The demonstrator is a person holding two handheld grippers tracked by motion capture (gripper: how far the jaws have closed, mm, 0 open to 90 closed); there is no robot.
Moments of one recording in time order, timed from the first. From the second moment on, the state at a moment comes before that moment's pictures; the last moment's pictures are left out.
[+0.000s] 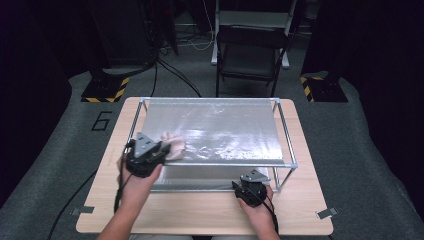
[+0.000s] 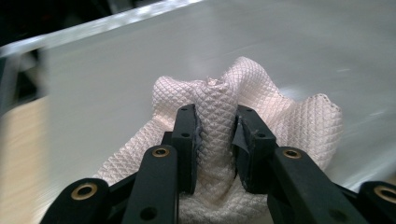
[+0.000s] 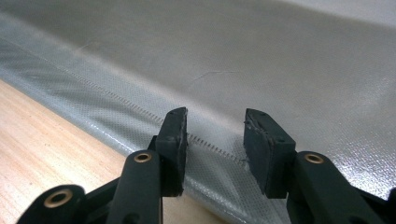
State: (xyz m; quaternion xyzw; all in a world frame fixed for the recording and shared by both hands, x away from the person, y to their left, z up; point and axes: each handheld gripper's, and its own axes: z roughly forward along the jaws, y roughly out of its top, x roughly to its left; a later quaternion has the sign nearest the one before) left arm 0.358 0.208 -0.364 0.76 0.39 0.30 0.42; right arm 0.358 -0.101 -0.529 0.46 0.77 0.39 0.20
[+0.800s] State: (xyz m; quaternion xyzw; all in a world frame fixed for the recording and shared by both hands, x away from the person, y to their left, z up) left arm 0.356 0.224 -0.363 0.75 0.41 0.31 0.41; right arm 0.358 -0.100 -0.529 0.46 0.77 0.39 0.20
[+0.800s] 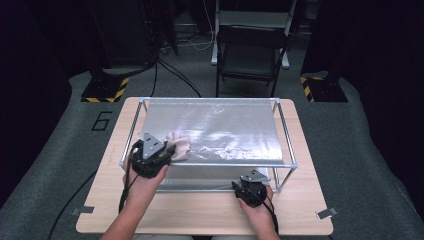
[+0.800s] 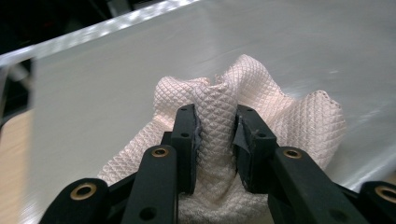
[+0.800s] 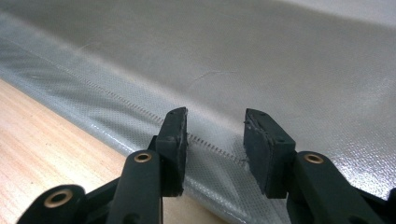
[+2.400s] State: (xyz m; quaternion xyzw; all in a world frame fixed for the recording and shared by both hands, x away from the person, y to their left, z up) left arm 0.340 0.245 -0.362 0.73 0.42 0.30 0.45; right arm 0.359 -0.102 -0.529 0.45 0.78 0.38 0.21
